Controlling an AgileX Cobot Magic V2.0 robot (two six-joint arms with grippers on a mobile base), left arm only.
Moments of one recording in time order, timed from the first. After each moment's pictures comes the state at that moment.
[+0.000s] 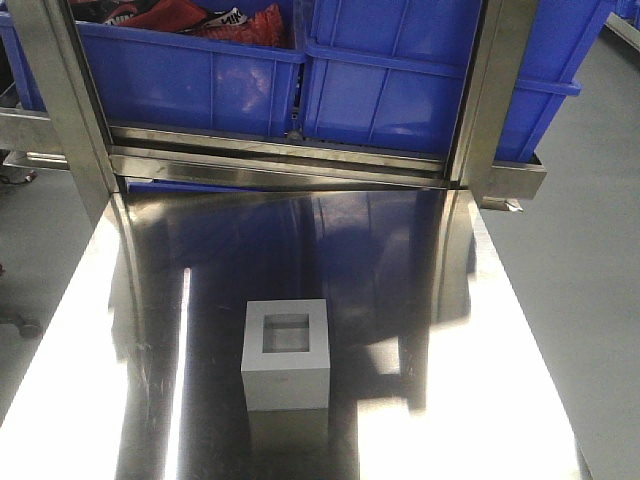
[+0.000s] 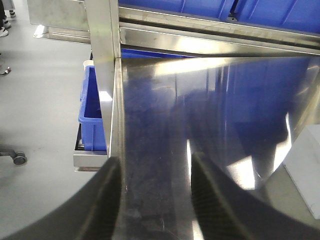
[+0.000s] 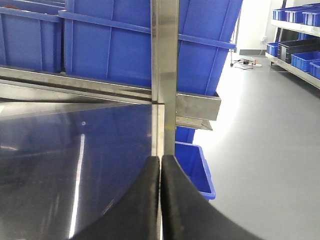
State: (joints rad) arm -0.06 0.47 -0.37 -0.04 0.39 -0.08
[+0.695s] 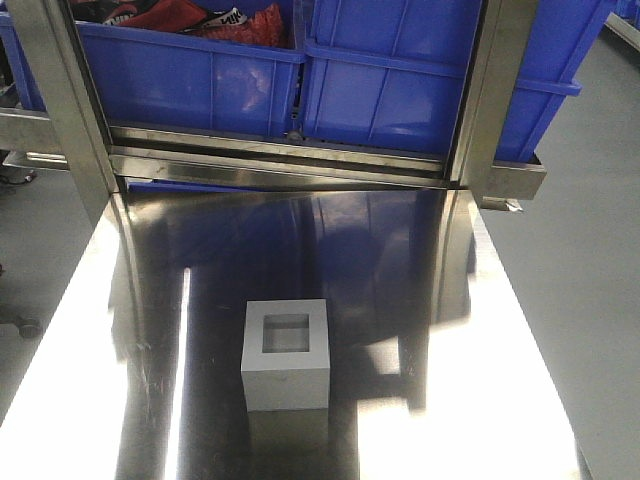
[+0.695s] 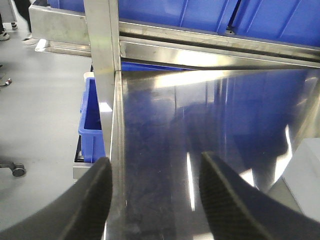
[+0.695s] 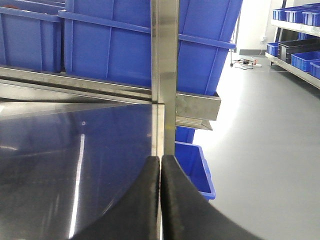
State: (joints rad) arm -0.06 0.48 -0.39 -0.04 0.35 -0.08
